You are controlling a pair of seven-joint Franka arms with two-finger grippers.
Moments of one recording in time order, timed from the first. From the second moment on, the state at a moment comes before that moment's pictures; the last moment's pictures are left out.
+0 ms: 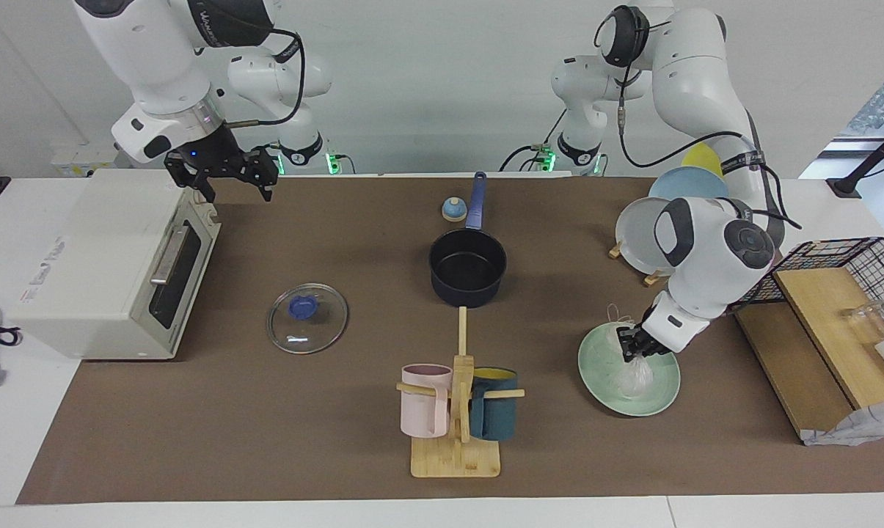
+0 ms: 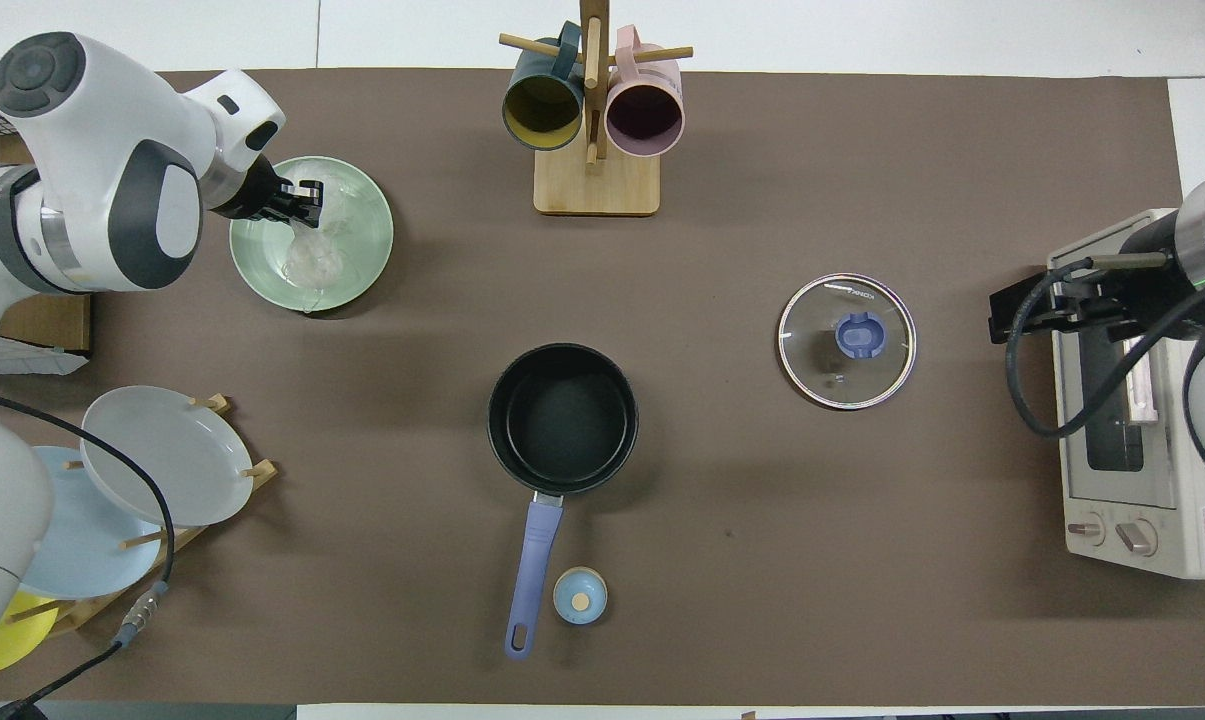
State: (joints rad) left arm -0.10 0.53 -0.06 -1.52 -0.07 2.11 -0.01; right arm 0.06 0.00 0.02 -1.57 0.02 1.48 0.10
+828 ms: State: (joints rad) left arm -0.09 0.20 -0.06 -1.45 -0.03 1.69 -0.02; right arm 0.05 -0.04 0.01 -1.60 0.00 1.47 0.09
